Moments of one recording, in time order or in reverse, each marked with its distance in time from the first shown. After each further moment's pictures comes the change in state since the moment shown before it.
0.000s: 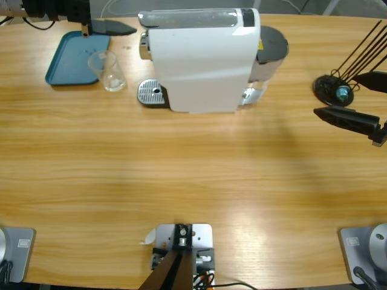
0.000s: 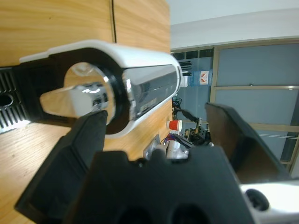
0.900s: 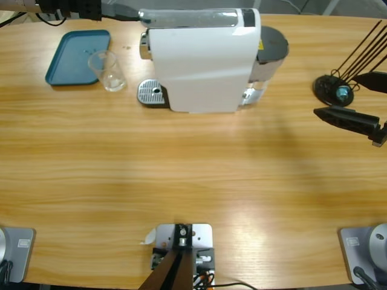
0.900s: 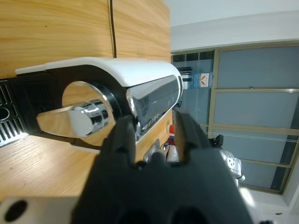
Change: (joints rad) arm 0 -0.014 0.054 -0.044 -0.004 0.000 -0.010; arm 1 0.000 0.000 0.001 0.000 0.000 0.000
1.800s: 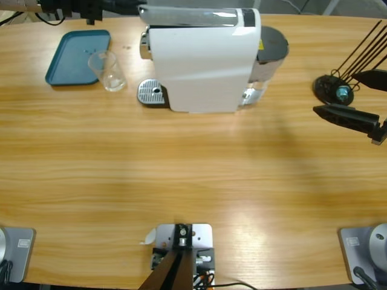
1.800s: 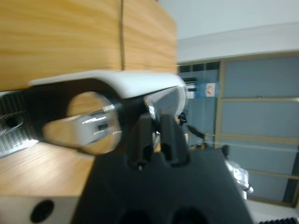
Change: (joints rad) arm 0 -0.023 -0.024 -0.010 0.008 0.098 0.001; arm 1 0.000 0.000 0.007 -0.025 0.000 0.000
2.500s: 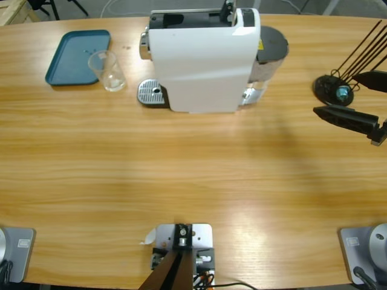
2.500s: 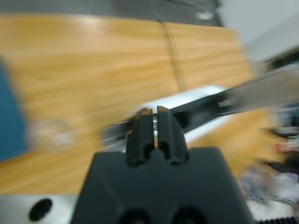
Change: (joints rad) arm 0 -0.136 -0.110 -0.472 0.743 0.579 0.538; arm 1 0.000 -0.001 0.006 -0.001 -0.006 0.000
